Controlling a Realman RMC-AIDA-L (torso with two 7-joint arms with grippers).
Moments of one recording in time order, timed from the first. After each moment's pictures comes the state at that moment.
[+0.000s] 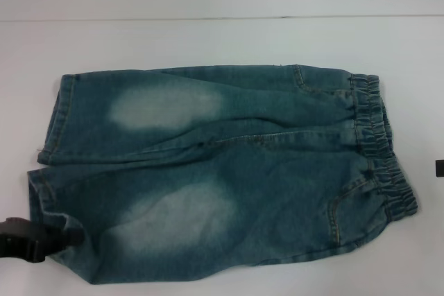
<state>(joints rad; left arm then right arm) -0.39 -2.16 0.34 1.03 2.56 1.83 -1.81 0.47 1.82 -0.44 -0.63 -2.37 -1.76 2.21</state>
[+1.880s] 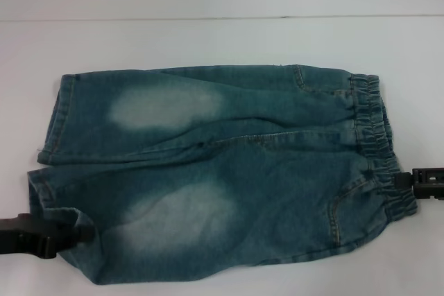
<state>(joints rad) -0.39 -2.17 0.37 1.01 2.53 1.80 -1.82 0.50 1.89 -0.48 -0.55 -2.40 -1.63 2.22</state>
